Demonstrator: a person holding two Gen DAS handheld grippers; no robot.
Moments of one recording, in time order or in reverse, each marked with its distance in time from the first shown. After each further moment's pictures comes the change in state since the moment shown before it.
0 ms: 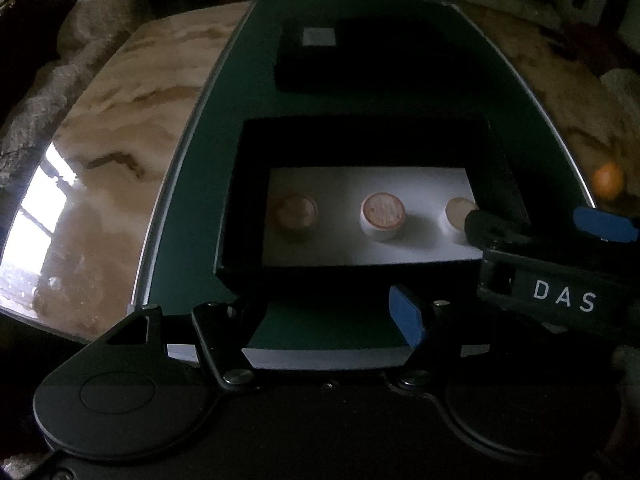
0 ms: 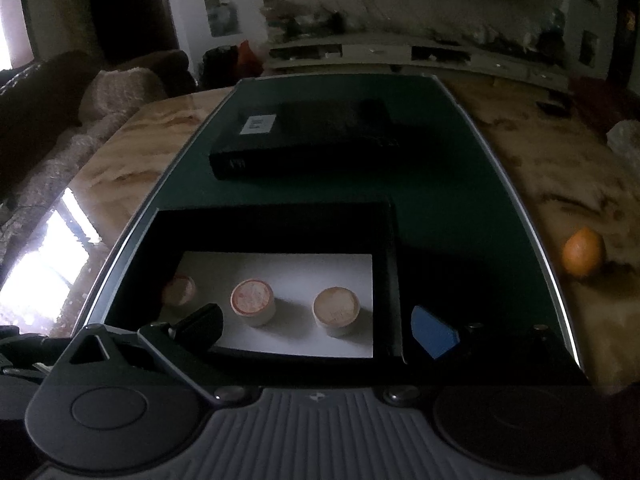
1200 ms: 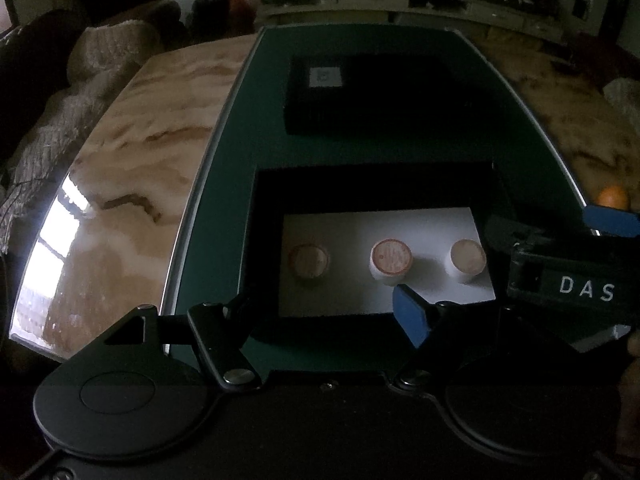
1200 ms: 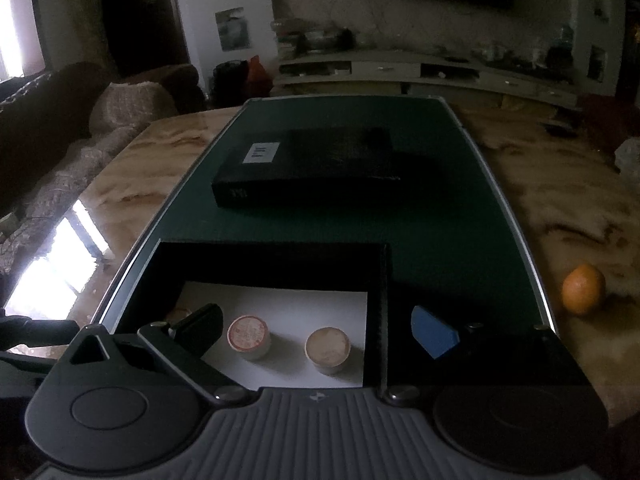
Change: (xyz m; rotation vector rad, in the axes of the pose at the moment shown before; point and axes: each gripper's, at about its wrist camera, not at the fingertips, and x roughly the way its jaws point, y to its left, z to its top) left arm -0.014 -0.001 0.024 0.027 -0.067 0.032; right arm -0.006 -0.016 0.026 -0.013 -0.045 0.035
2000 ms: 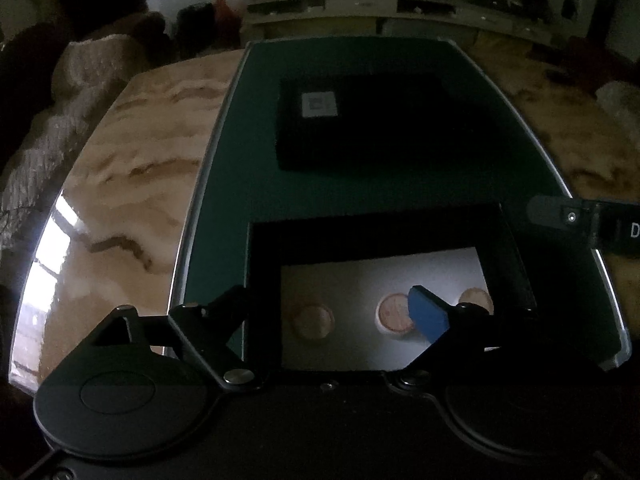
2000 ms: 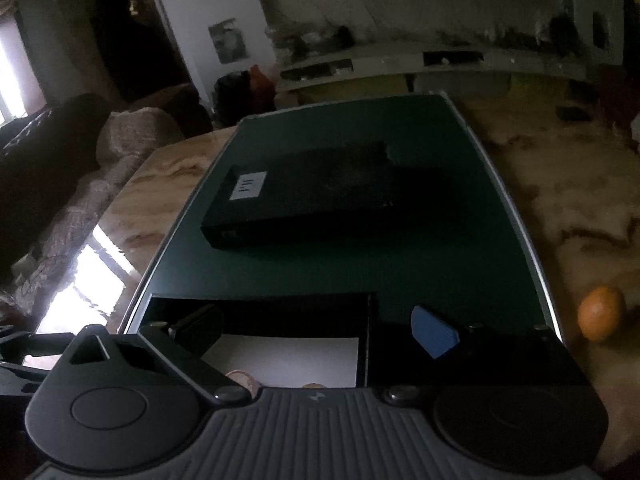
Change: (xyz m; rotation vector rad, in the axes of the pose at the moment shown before) left arm 0.019 0.009 0.049 0.036 -0.014 -0.026; right arm 0.032 -0.055 0.050 0.119 0.031 0.098
